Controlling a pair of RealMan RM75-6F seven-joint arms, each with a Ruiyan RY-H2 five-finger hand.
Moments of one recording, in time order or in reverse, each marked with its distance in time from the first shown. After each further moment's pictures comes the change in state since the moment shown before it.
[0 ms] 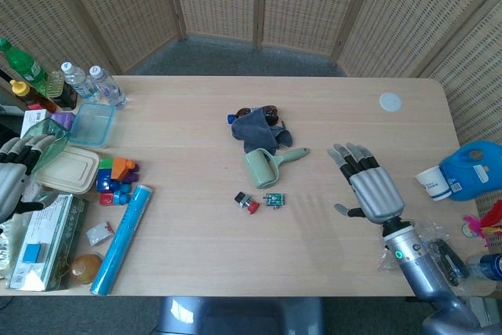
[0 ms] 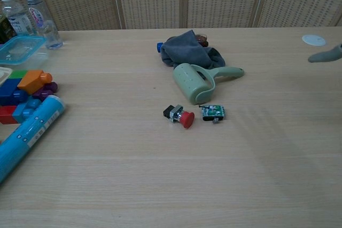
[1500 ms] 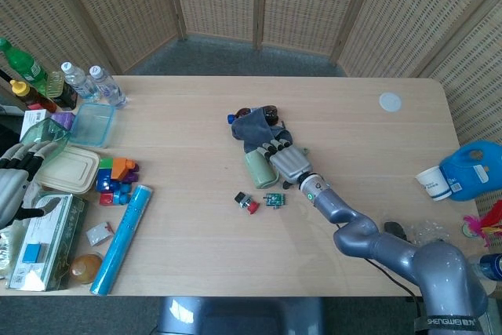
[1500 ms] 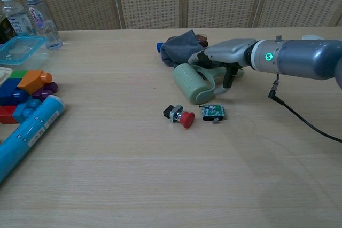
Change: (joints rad) left arm 0.009 0.020 0.015 -0.021 0.028 -0.018 -0.013; right arm 0.528 -0.563 -0.001 0.894 0.093 -0.588 0.218
